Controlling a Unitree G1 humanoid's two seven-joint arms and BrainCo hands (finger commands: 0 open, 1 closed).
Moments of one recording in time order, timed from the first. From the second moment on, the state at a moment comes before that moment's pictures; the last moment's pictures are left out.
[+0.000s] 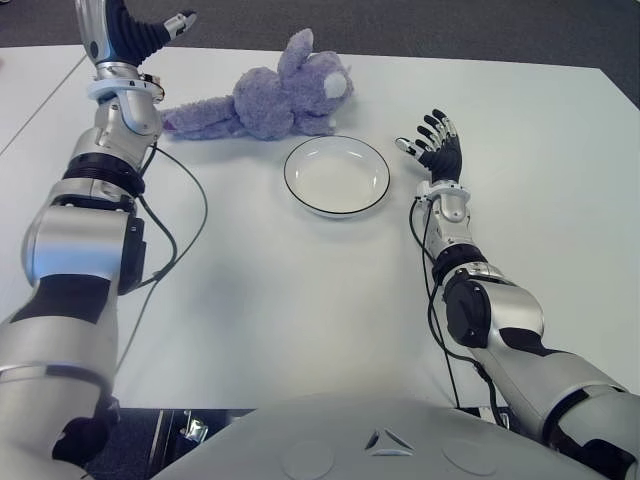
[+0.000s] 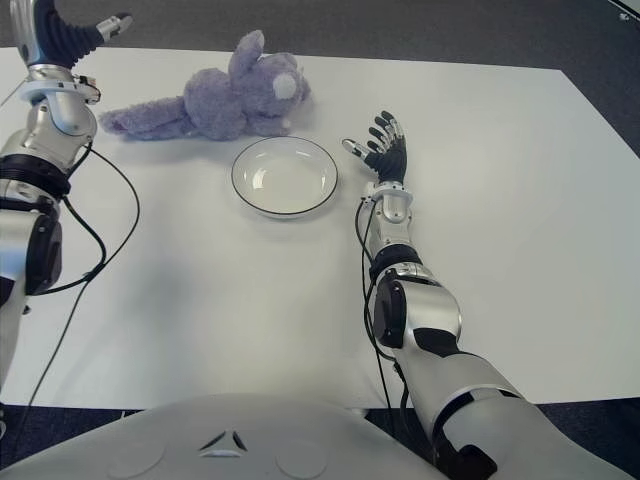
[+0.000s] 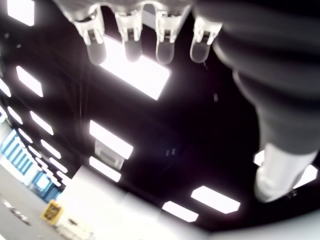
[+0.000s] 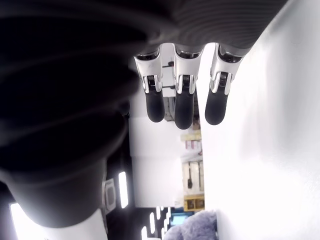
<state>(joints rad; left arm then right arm) -1.05 0.59 -0.12 1.29 0.60 -0.58 0.70 -0.75 -0.10 -0.32 1.22 -0.01 -0.54 -0.04</state>
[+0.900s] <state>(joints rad) -1.09 0.65 -0.50 1.36 0.86 -0.45 0.45 -0.75 -0.10 -0.31 1.22 -0.01 -0.54 -0.04</state>
